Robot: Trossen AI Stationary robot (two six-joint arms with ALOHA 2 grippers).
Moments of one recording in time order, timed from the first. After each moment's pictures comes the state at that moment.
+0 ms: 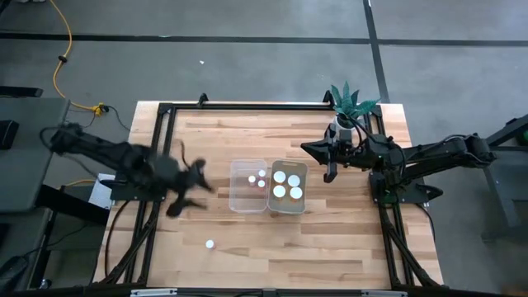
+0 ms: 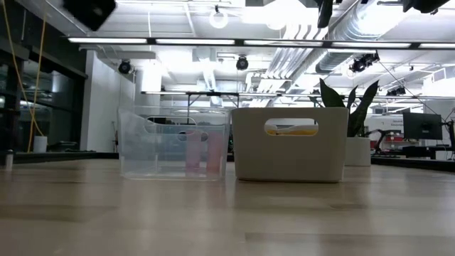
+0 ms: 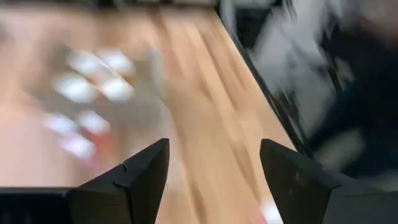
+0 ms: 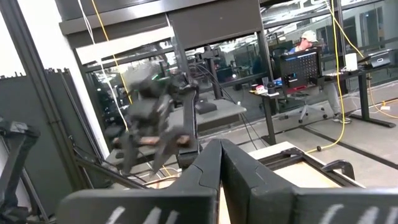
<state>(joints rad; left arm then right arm) -0.18 0.79 0.75 -0.49 0.07 -0.15 0.04 0.97 0.60 0.57 0.18 0.20</state>
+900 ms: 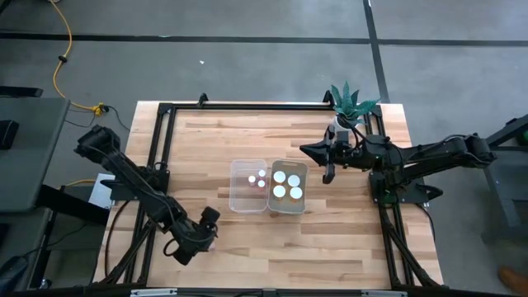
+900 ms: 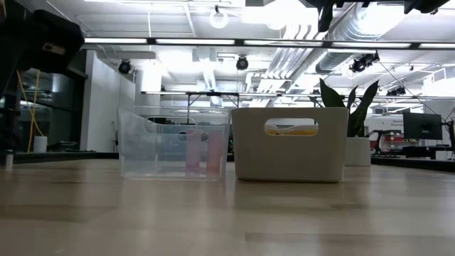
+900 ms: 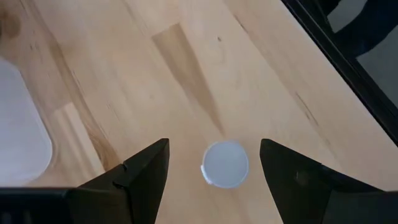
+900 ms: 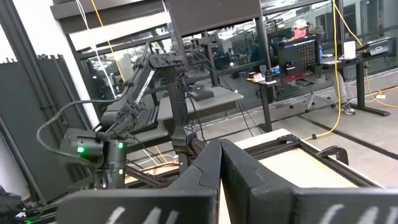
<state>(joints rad) -0.64 1.42 0.76 -0.34 -0.14 -0.16 0.04 0.97 0.60 0.50 0.18 0.21</state>
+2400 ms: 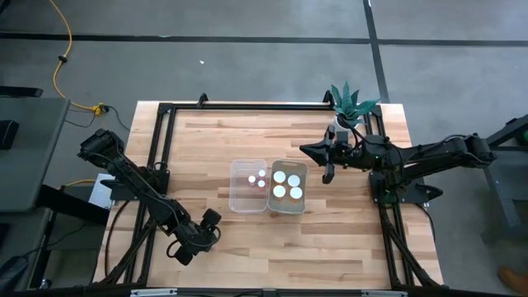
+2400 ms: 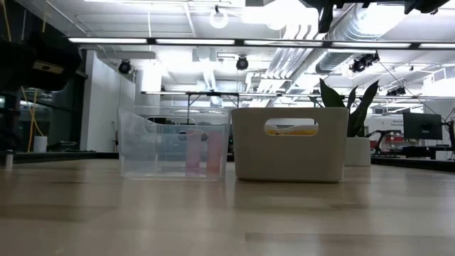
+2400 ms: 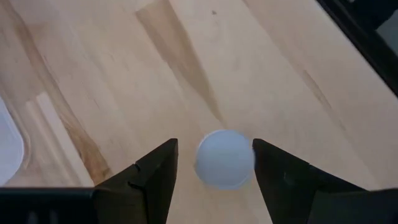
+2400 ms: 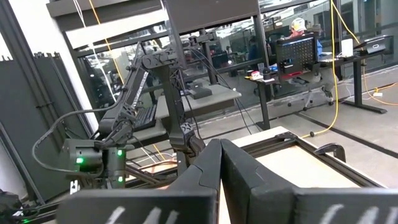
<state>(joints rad) -0.64 1.49 0.73 -0.29 -0.12 -0.13 0.04 0.97 0.60 0.49 0.19 0.21</state>
